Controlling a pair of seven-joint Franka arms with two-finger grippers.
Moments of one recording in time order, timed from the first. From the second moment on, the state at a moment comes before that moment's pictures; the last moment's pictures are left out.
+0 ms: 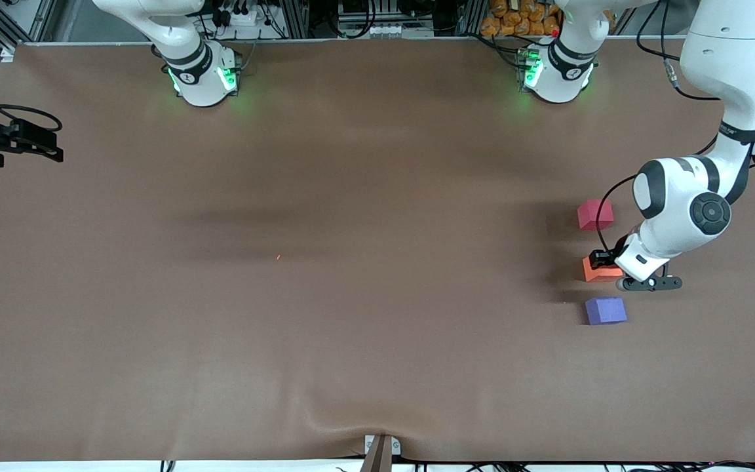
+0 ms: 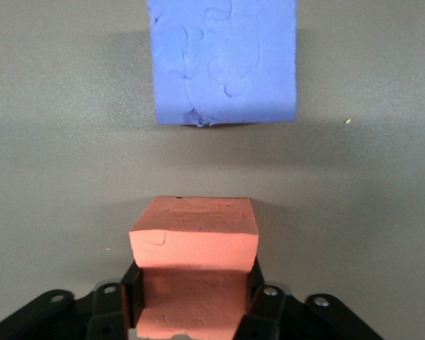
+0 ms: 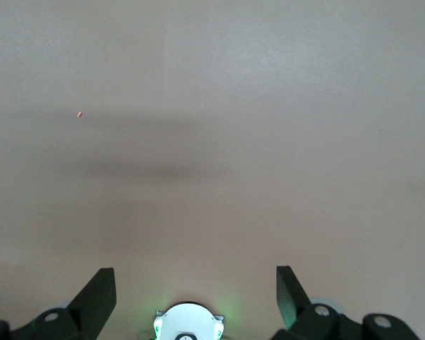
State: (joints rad) left arm 0.07 0.43 -0.04 -2.09 0.00 2.51 0.02; right arm -0.01 0.06 -0.02 -1.45 -0.02 1.33 -0.12
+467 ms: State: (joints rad) left arm 0.07 0.39 -0.07 -2.01 0.00 2.38 -0.04; right arm -0.01 0.06 -0.02 -1.45 -0.02 1.33 -0.12
